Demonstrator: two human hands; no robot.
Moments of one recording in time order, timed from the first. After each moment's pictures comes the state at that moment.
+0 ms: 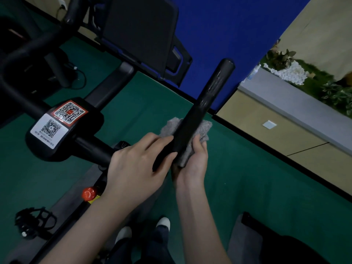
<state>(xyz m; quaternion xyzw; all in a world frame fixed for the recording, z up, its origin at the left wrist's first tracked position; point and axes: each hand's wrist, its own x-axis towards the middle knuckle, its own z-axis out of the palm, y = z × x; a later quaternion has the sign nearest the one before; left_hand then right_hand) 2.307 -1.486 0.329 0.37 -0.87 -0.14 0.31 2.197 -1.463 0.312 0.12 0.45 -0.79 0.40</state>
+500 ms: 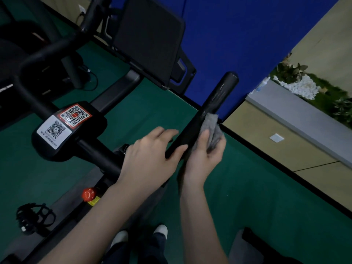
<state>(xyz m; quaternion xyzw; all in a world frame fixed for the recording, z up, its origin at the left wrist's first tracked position) 2.271 -1.496 0.347 0.46 -0.82 -0.24 0.23 2.176 -1.478 0.321 -0.08 0.61 -0.77 0.15</state>
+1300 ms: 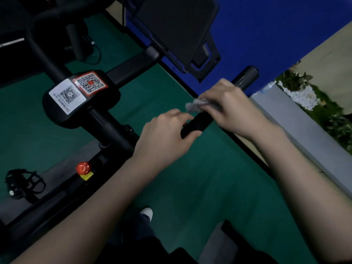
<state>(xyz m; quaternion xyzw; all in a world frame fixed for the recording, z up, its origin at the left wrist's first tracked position) 2.264 -1.501 0.342 0.46 -0.79 -0.30 0.26 2.086 -1.517 0.404 -0.81 0.58 -0.04 0.01</state>
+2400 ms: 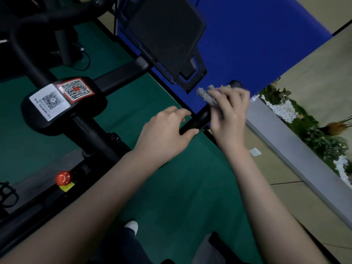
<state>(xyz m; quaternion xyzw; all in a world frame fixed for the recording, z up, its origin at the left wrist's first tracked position) 2.242 -1.518 0.350 0.45 -0.78 -0.35 0.27 2.068 -1.507 0.365 -0.68 0.63 -0.30 -0.23</state>
